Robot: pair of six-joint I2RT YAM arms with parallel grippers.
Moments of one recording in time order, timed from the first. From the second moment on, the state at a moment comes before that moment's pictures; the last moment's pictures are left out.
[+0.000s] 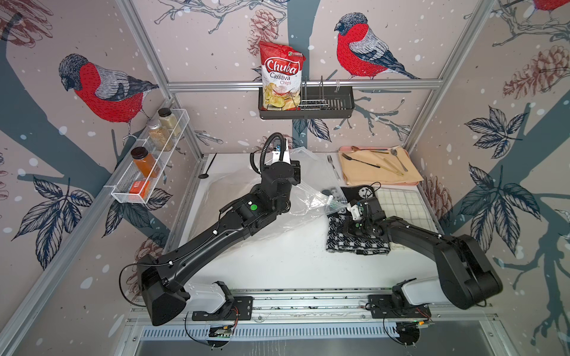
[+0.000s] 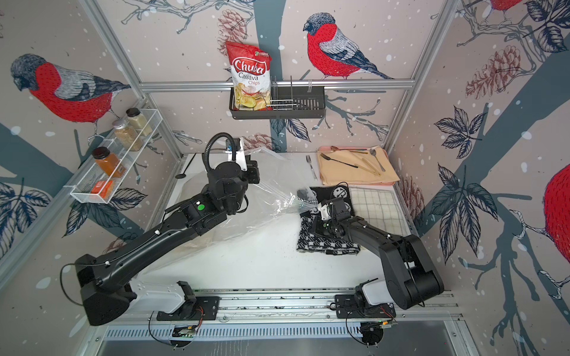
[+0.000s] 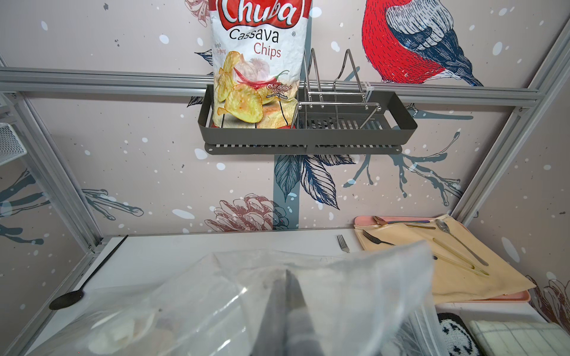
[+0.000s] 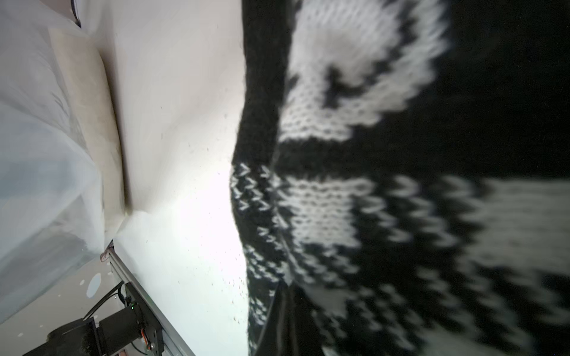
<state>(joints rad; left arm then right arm) -0.87 1.33 1.34 -0.13 -0.74 -0.15 0.41 1.43 0.60 -0.19 -0.50 0.55</state>
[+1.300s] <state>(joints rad) -0.87 1.34 1.33 -0.12 -0.73 -0.16 0.34 1.26 0.76 -0.55 -0.18 0.60</state>
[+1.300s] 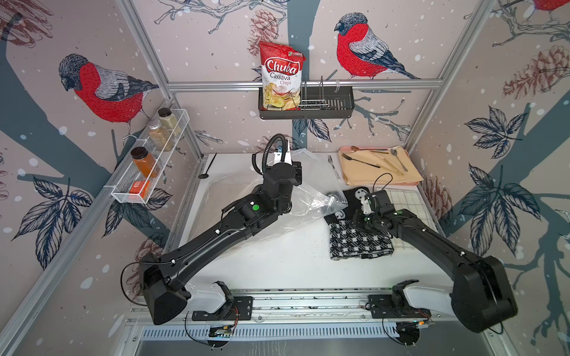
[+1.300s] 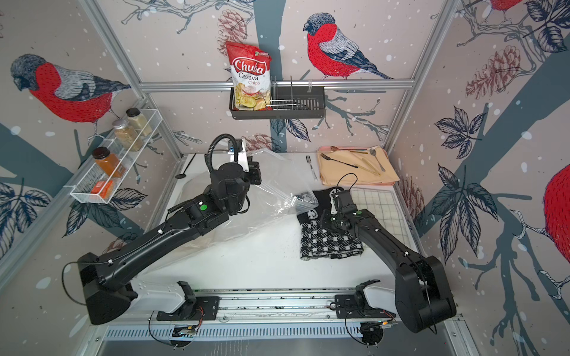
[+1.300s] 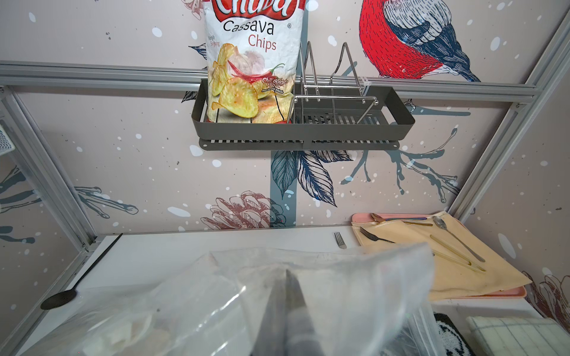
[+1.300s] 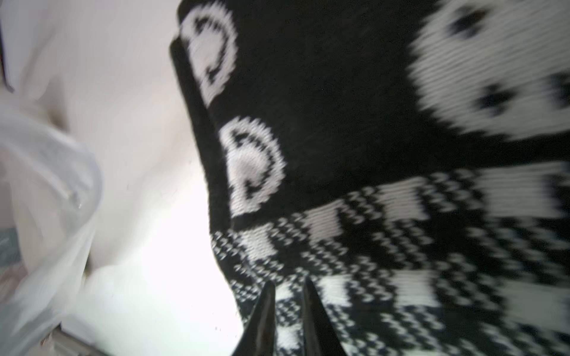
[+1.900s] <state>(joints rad) -0.87 1.38 1.29 -0.12 -0.60 -0.26 0.21 1.06 0.84 -0.39 0.01 0.57</state>
